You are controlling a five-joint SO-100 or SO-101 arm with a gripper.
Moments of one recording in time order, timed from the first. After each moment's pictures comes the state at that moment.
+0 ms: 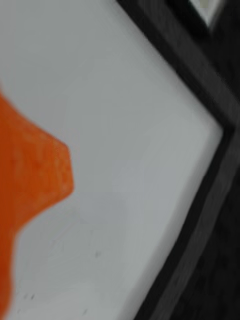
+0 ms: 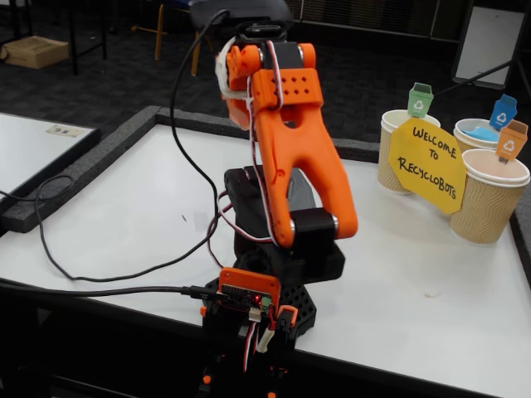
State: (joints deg) arm -35.9 182.6 138.6 84.1 -10.4
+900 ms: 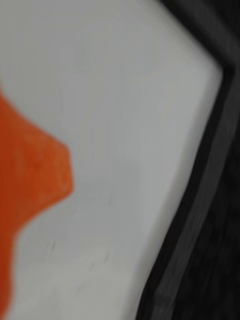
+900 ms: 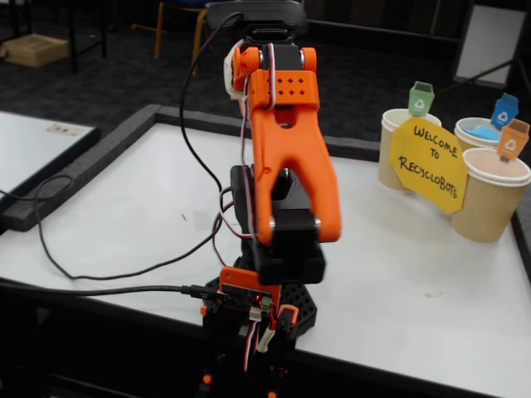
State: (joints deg) arm -21.4 182.5 141.7 81.8 -10.4
